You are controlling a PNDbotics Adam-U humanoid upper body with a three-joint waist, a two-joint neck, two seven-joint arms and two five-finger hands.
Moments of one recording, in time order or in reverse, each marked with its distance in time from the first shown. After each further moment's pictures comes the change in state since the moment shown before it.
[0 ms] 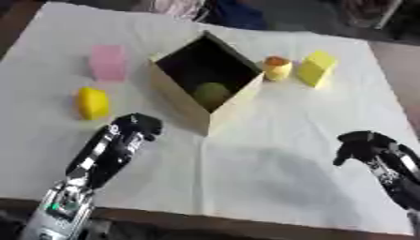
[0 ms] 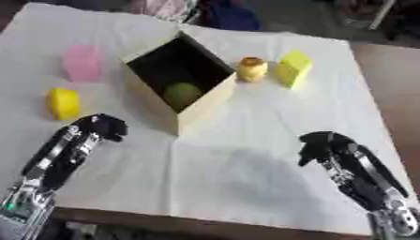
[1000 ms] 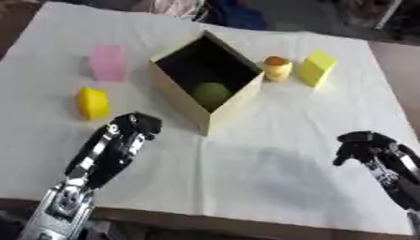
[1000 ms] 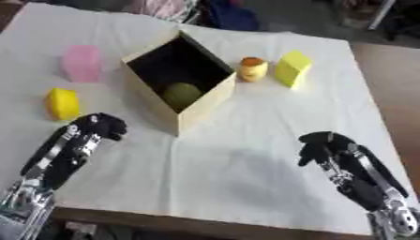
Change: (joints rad) left arm -0.001 0.000 0.008 -0.011 0.011 -0.012 0.016; right arm 0.000 0.000 -0.001 -0.001 -0.006 -0.002 -0.005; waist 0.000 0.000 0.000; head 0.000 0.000
